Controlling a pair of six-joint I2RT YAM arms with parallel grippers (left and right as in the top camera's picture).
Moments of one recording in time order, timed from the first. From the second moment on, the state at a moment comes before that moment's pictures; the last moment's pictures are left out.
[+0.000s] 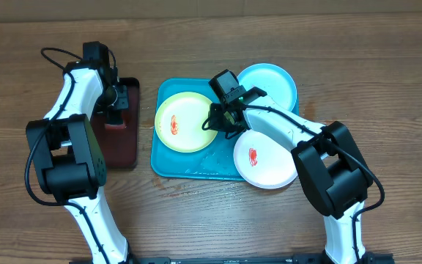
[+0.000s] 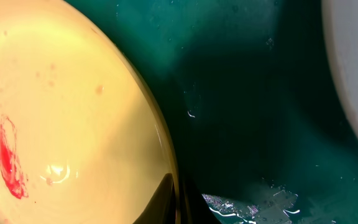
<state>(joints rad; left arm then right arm) 0.12 2.17 1.62 -0.87 -0.07 -0.02 0.58 2.13 1.48 -0.58 -0.12 0.68</state>
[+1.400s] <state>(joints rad) -0.22 2.21 2.00 -1.32 0.06 -0.17 0.56 2.13 1.48 -0.60 -0.18 0.68</state>
